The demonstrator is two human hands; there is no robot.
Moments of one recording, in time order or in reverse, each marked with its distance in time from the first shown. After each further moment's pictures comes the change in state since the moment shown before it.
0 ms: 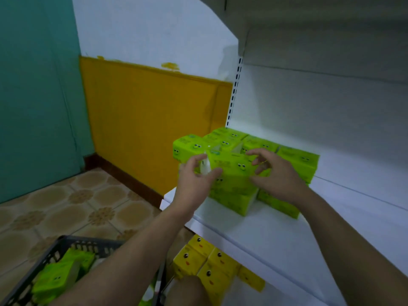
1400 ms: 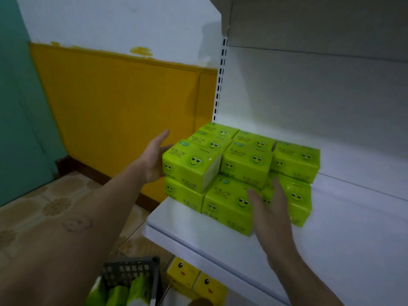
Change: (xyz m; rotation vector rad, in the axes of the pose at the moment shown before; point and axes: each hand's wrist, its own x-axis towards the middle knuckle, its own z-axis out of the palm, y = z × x) left_hand 0.168 -0.010 -0.042 -0.252 -0.364 -0.484; right_hand -0.023 -0.013 0.064 0.505 0.470 0.617
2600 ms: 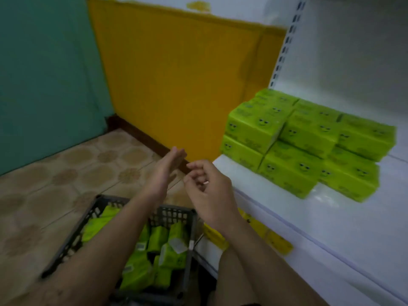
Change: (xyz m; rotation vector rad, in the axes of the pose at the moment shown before) left_hand -0.136 -0.125 -0.101 0.126 0.292 0.225; right_hand -0.125 -0.017 0.144 -0.021 -0.693 -0.392
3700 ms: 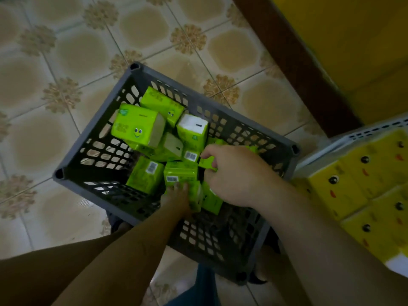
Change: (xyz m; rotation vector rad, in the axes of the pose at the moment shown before) left_hand 0.018 -0.458 -0.140 1.272 -0.415 -1.007; right_hand 0.088 0.211 0.239 -0.523 -1.108 0.349
